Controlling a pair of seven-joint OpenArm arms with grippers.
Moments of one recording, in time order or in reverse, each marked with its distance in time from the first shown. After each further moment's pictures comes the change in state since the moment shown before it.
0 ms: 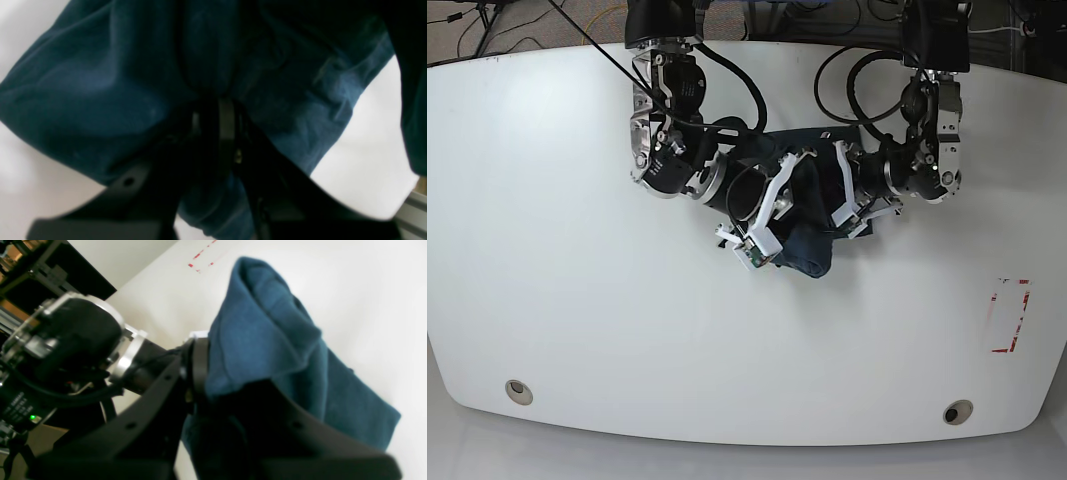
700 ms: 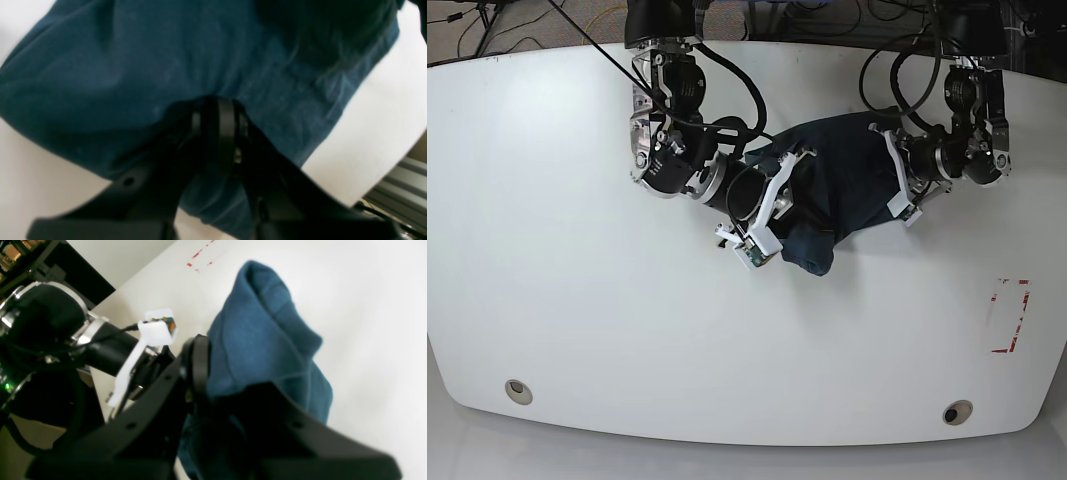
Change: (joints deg) left arm 3.9 -7.8 -7.3 3.5 -13.9 0.7 6.4; right arm 0.0 0.1 0.0 0.0 0.0 0.0 0.0
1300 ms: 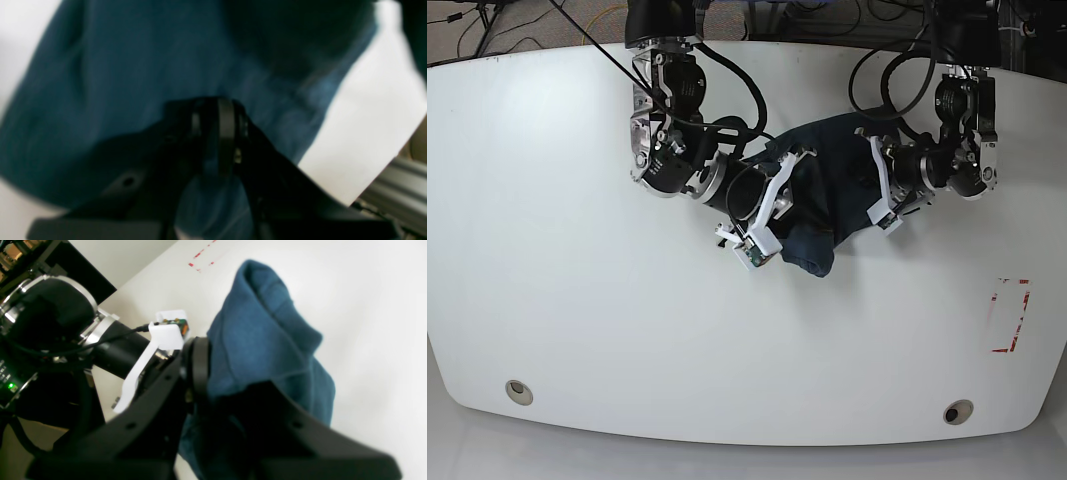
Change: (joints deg) left arm -2.9 0.9 5.0 -0.3 -0.8 0.0 -0.1; right arm -0.1 -0.1 0.0 0.1 0.0 0.0 0.0
